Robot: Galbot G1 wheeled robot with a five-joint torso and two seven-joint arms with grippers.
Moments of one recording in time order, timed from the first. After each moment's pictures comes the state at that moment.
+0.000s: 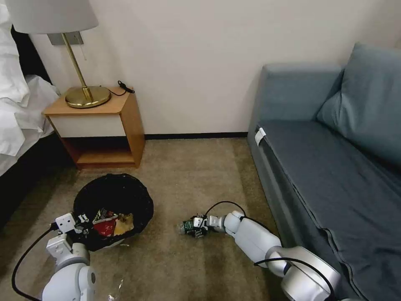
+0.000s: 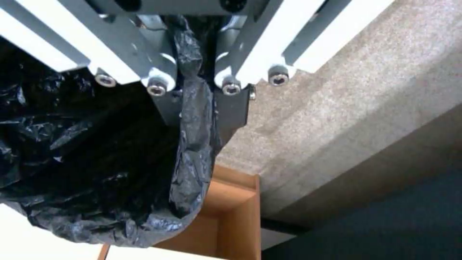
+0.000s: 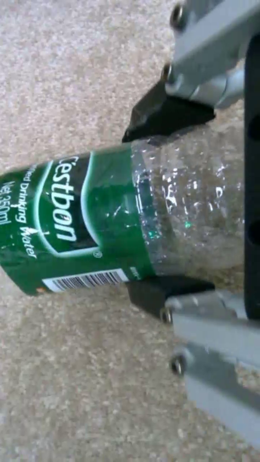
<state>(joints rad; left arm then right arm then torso) 1.45 -1.61 -0.90 -1.99 -0.17 0.29 -0.13 -0.46 1.51 -0.34 0.40 -0.28 0.34 -0.51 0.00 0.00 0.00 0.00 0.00</state>
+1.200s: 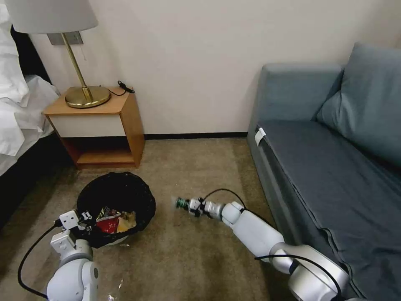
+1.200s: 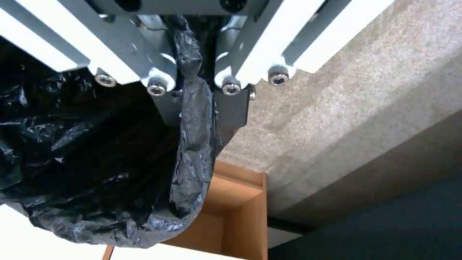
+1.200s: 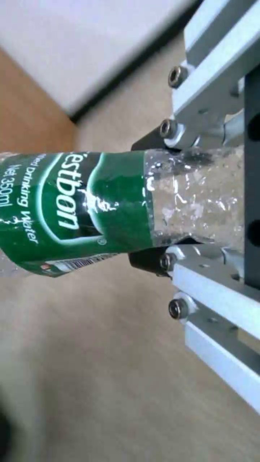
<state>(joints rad) 1.41 -1.60 -0.89 -1.97 -0.18 0.30 -0.13 -0.43 1.46 -0.35 0.67 -0.02 0.36 -0.34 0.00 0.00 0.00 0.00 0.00</state>
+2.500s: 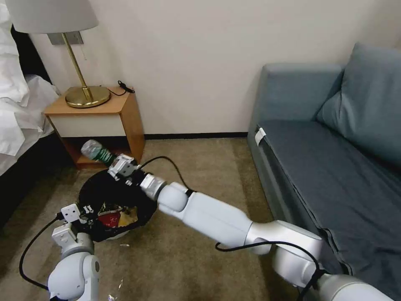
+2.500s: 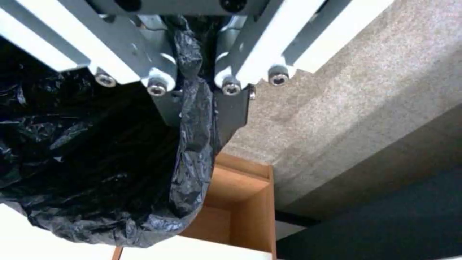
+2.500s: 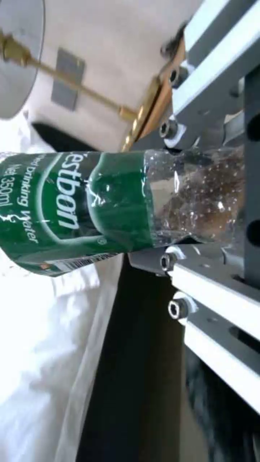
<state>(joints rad) 1.39 -1.61 -0.88 -1.99 -0.16 0.32 -0.13 -0.31 1.61 -0.76 1.09 0.30 0.32 0.09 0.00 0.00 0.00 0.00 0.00</state>
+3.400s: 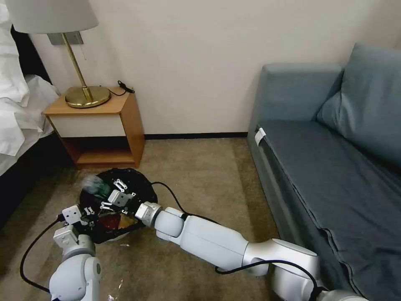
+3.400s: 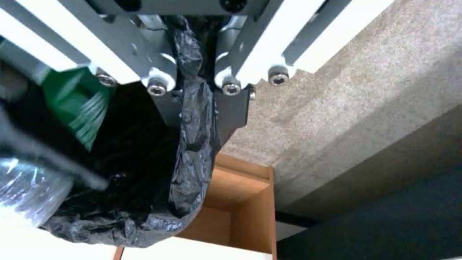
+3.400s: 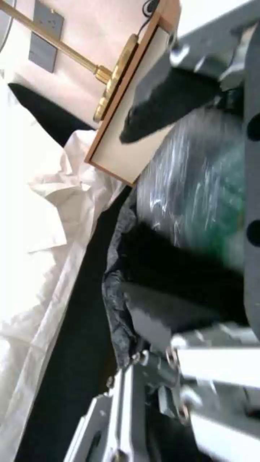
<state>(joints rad) 1.39 -1.61 -0.88 -1.99 -0.15 0.31 -0.13 -0.40 1.60 -0.78 1.07 0.20 0.32 0.08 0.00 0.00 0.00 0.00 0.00</state>
